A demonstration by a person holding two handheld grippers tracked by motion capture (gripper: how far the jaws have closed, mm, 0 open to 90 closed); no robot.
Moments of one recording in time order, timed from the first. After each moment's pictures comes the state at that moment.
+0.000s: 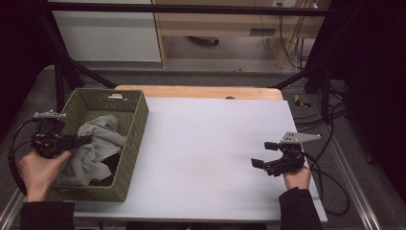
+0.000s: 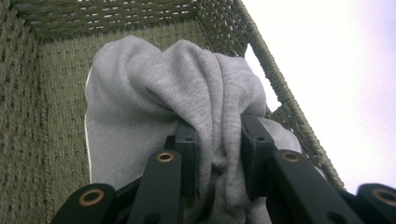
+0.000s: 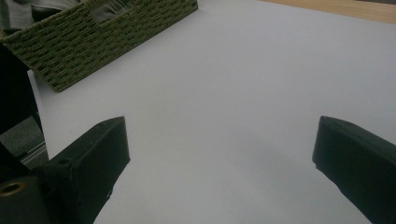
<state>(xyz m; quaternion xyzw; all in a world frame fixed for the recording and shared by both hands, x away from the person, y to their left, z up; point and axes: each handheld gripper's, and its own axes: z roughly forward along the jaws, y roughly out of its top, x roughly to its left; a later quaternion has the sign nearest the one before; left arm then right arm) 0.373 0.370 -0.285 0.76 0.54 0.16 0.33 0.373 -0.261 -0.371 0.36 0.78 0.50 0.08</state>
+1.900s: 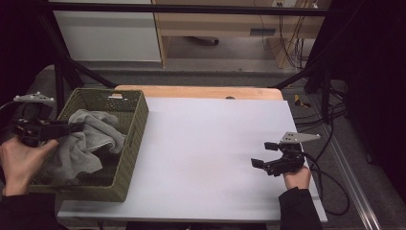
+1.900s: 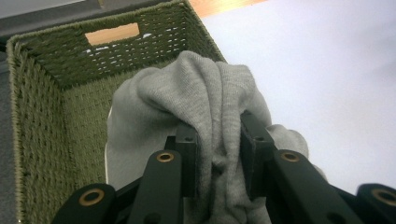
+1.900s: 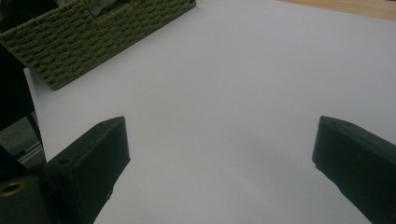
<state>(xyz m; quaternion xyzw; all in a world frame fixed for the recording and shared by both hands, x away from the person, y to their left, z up) 0.367 0.365 -0.225 0.78 0.49 0.18 0.33 0.374 -0.261 -0.372 0.36 0.79 0.50 0.08</state>
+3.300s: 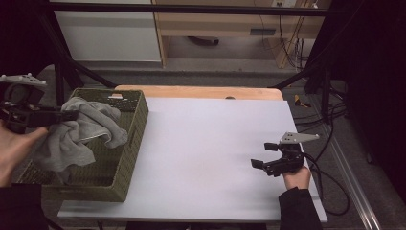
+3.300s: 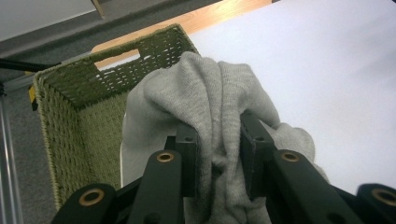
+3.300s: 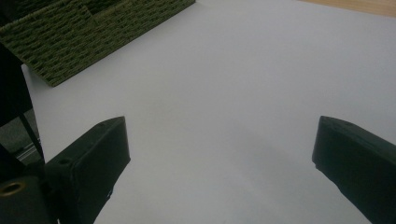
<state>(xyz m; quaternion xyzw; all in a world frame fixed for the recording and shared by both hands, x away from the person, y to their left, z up) 0.364 0.354 -0.171 0.80 0.47 0.19 0.31 0.375 -0.260 -0.373 0.36 0.79 0.49 0.08</state>
